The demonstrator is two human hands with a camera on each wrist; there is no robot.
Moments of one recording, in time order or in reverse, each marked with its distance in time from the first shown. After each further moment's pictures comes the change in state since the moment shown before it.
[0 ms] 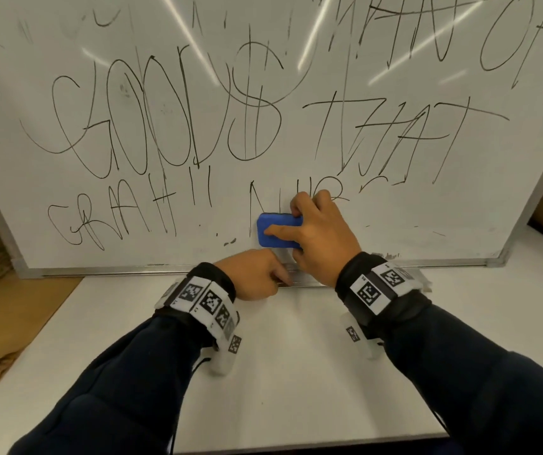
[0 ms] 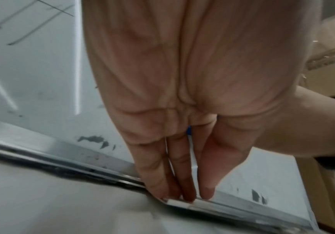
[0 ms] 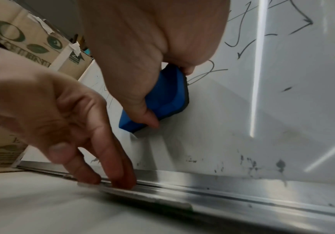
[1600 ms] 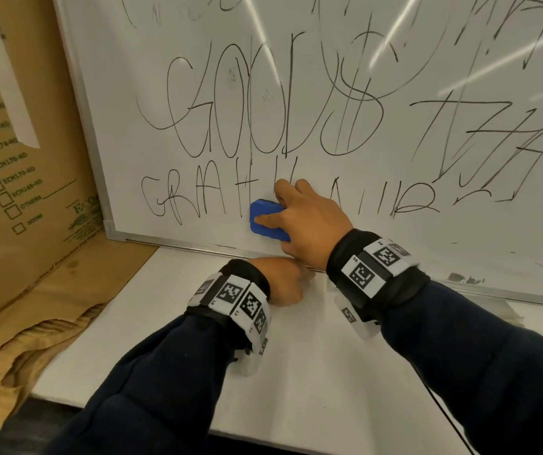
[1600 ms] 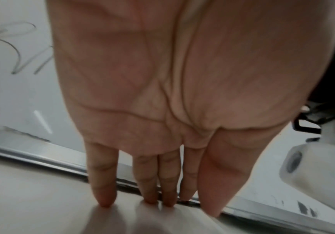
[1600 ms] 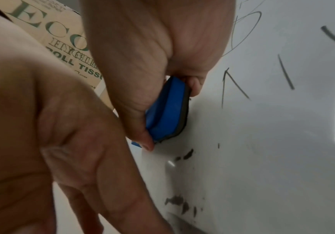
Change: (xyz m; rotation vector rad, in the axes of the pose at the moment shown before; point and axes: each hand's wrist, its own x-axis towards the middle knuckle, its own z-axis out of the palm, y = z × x) left_hand -0.060 -0.014 -0.010 0.129 -0.067 -0.349; right_hand 0.090 -0.096 0.007 -0.066 -0.364 -0.219
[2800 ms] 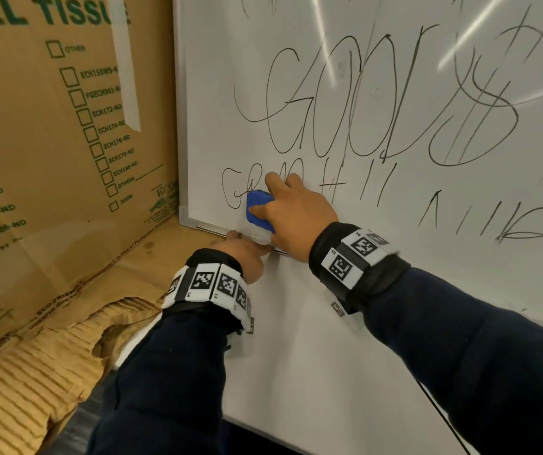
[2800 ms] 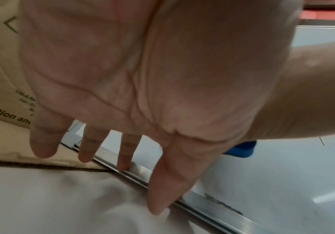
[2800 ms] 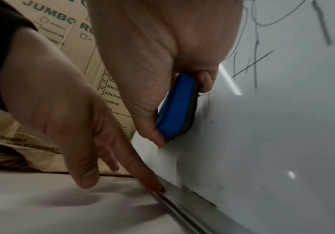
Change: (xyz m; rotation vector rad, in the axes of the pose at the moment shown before) left_hand -0.032 -0.149 -0.003 -0.068 -0.038 -0.497; right_hand 0.100 -0.098 0.011 -0.051 -0.028 -0.081
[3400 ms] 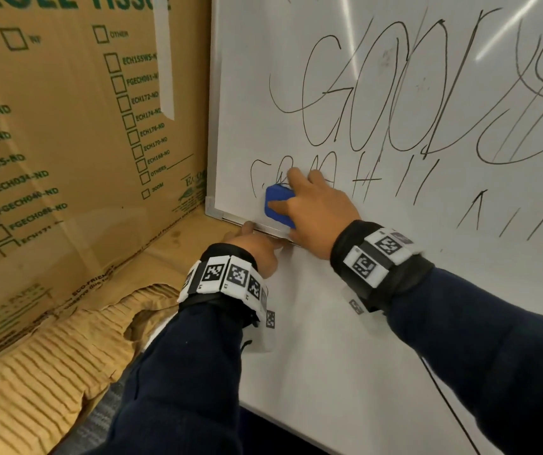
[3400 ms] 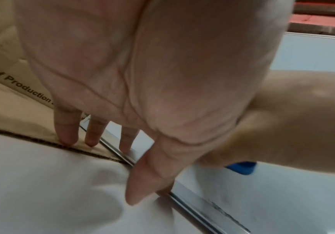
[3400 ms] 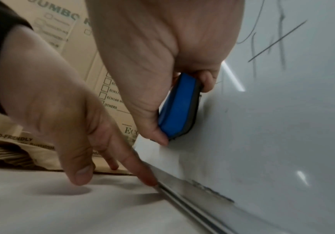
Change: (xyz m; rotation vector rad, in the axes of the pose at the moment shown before) left_hand 0.004 -0.022 0.012 -0.087 0.045 -0.056; right_hand 0.008 -0.009 0.009 0.014 0.050 -0.037
